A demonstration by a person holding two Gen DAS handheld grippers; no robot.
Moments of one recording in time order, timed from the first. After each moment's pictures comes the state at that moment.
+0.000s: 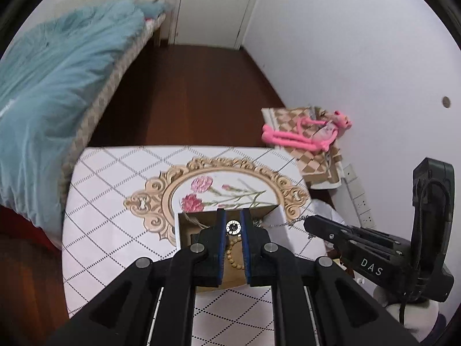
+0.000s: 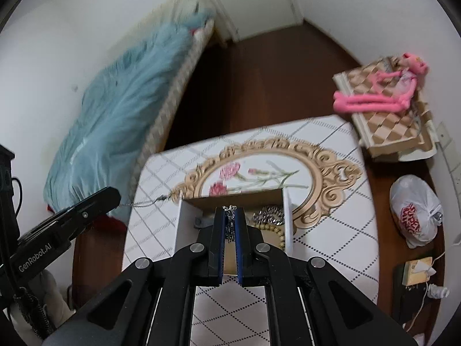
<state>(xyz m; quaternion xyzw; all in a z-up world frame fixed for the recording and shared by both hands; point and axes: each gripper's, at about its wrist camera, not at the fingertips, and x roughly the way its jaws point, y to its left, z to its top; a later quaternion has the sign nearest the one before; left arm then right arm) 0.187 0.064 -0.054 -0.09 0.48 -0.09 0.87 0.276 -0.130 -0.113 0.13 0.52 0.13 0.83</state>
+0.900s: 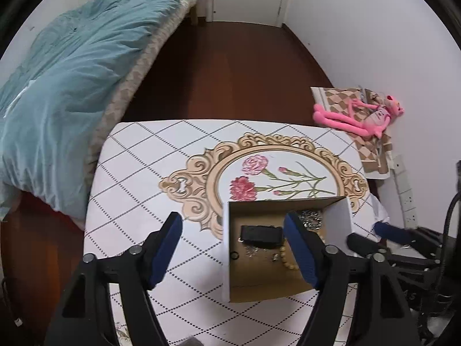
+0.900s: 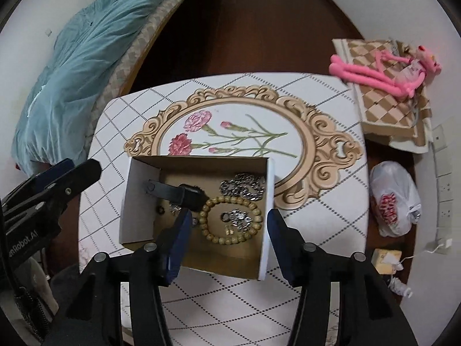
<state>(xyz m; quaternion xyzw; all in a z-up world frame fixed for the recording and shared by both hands) 0.203 0.080 -0.097 -0.05 0.53 0.03 0.85 0.301 -0.114 -0.162 0.03 0.61 0.09 0.79</state>
